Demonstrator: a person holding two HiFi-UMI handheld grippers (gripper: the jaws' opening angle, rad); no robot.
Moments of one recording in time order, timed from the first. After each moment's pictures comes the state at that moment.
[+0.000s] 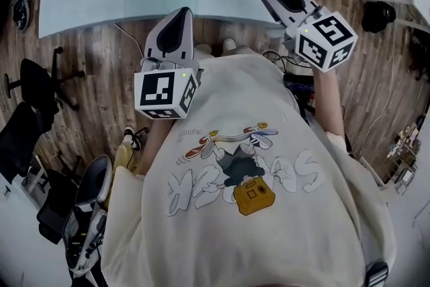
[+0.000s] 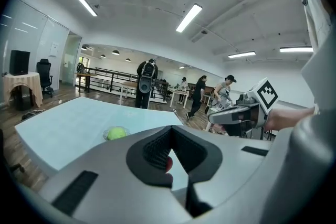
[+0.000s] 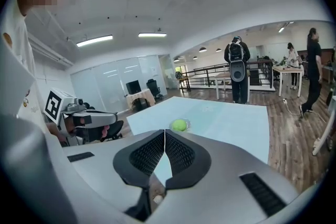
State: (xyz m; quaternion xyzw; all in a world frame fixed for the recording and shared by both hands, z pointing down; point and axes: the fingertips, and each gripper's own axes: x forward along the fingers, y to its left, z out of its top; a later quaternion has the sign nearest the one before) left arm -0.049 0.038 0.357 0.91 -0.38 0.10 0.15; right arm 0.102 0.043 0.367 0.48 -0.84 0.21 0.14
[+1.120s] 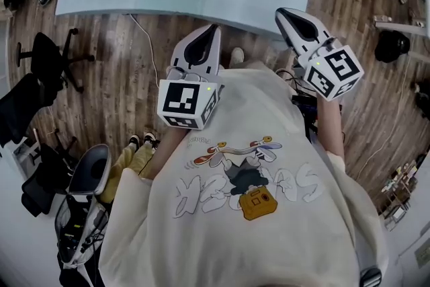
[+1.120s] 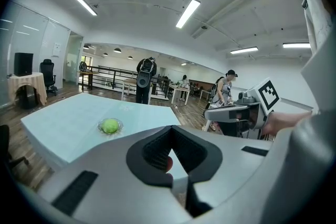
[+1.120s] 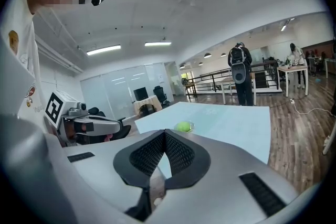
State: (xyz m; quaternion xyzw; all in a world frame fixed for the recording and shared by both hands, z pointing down) left arm 0.003 0.102 0.369 0.90 -0.39 0.12 0.16; right arm 0.132 0.093 0.370 0.45 -0.86 0.19 0.10
